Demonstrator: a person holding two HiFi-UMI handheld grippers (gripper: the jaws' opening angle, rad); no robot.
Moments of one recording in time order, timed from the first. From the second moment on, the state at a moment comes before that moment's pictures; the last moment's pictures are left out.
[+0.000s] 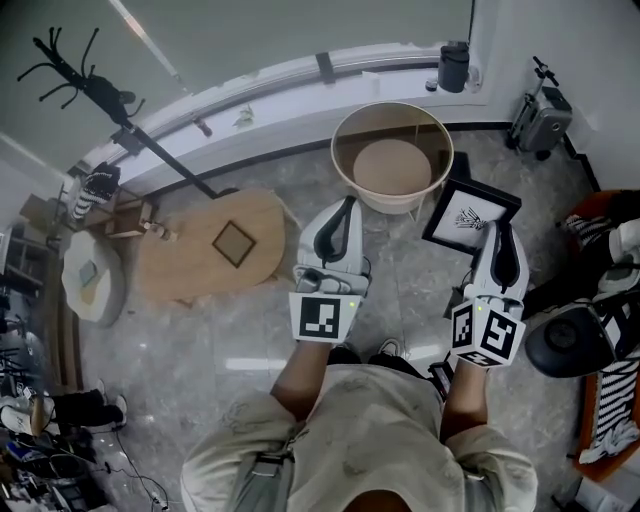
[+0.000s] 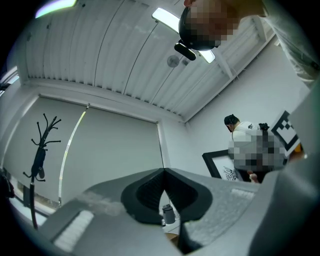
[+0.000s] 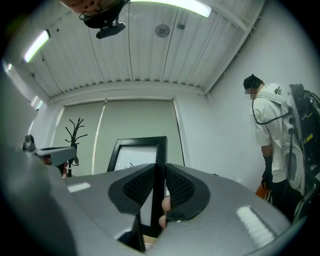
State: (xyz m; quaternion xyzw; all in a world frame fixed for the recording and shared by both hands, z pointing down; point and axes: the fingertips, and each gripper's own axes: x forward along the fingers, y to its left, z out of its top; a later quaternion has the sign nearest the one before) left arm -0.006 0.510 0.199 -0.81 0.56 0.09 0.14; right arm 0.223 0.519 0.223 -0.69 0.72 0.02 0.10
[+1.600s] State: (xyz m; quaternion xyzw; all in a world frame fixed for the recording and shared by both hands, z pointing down) left arm -0.077 0.325 0.227 -0.80 0.58 0.10 0.12; right arm 0.154 0.327 0.237 -0.68 0.73 0.03 0.05
